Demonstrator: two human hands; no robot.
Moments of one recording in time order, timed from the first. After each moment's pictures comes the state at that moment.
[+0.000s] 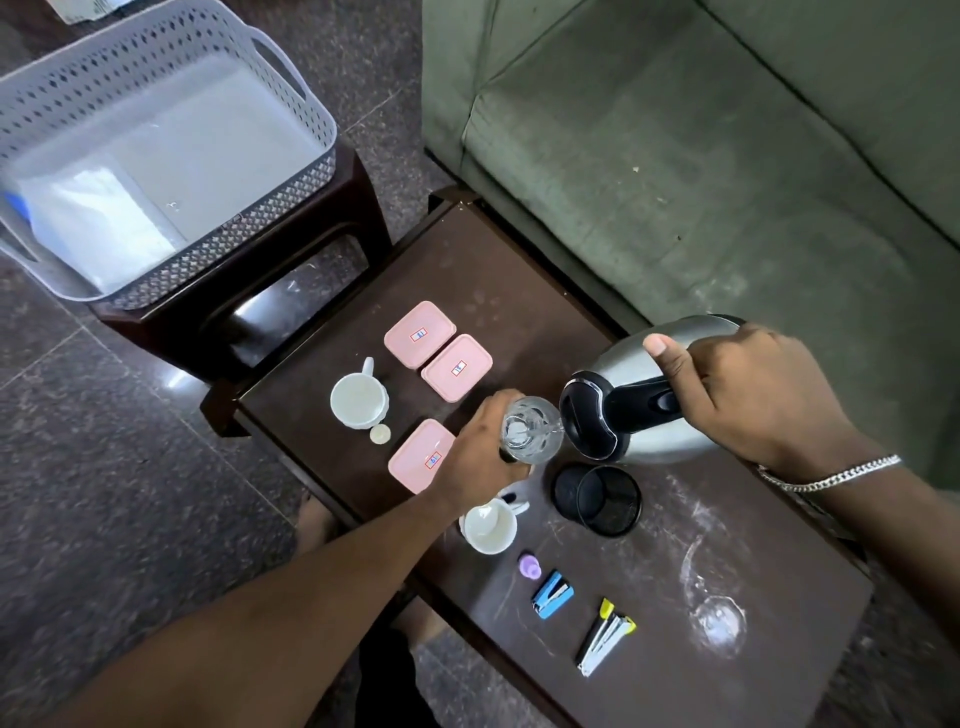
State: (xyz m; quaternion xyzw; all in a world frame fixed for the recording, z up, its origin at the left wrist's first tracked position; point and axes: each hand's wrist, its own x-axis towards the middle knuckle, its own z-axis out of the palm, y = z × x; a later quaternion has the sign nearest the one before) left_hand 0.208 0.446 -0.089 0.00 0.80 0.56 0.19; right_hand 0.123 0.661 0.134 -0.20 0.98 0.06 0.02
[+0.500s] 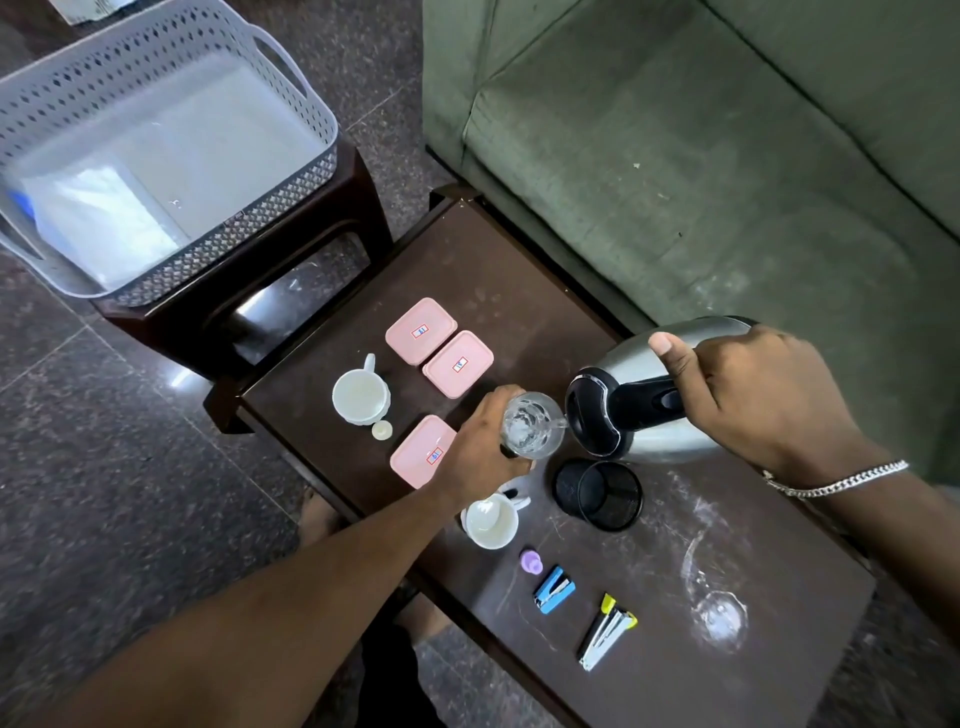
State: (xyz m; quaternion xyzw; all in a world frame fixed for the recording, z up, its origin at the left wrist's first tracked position) left_hand 0.209 0.445 -0.091 0.01 0.80 0.56 0.19; right_hand 0.131 0.663 0.134 -0.20 0.98 0.07 -0.01
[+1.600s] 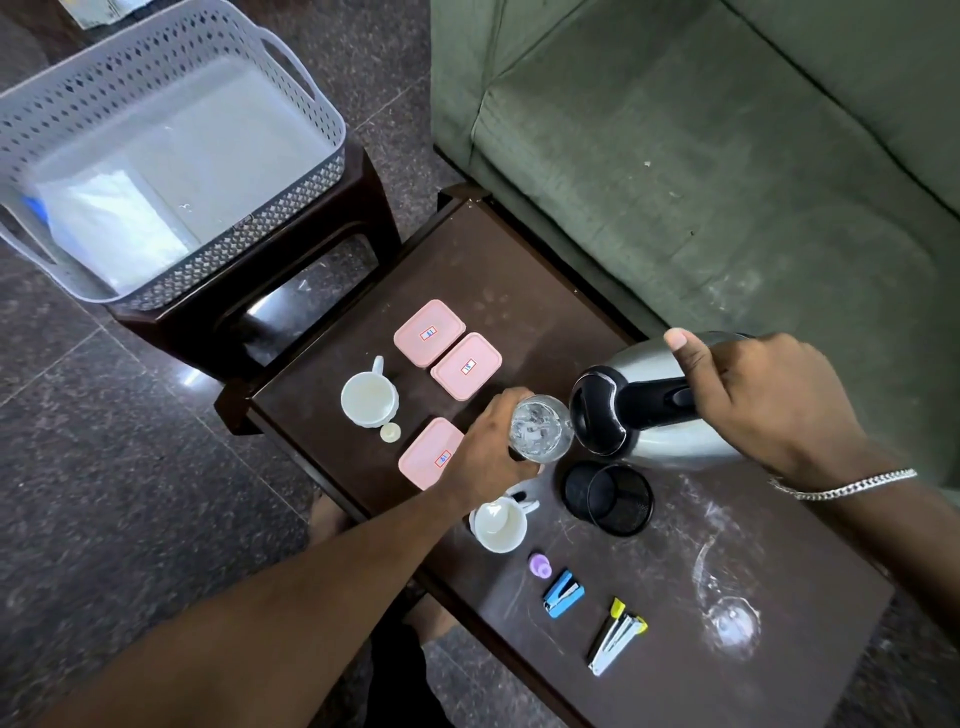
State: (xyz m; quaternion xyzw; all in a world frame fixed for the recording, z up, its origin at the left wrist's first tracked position) left_hand 0.206 0.443 -0.081 0.01 0.81 0.55 0.20; right_hand 0.128 0.659 0.131 -0.13 0.99 0.01 0.03
